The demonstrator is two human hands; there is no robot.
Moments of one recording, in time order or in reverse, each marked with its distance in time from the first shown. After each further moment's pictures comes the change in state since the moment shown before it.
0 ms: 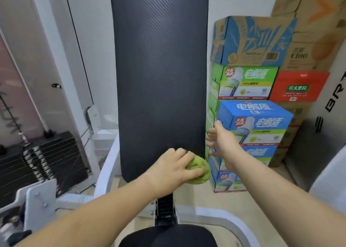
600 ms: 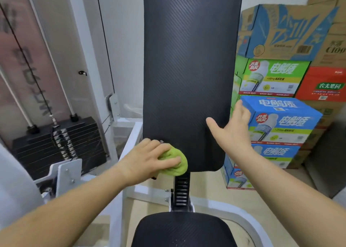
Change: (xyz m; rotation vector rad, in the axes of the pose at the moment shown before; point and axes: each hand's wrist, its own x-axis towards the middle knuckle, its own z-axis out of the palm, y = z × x) left_hand -0.118 -0.052 -0.017 0.055 0.024 -0.073; right_hand -0.008 0.013 0.036 -0.574 0.183 -0.611
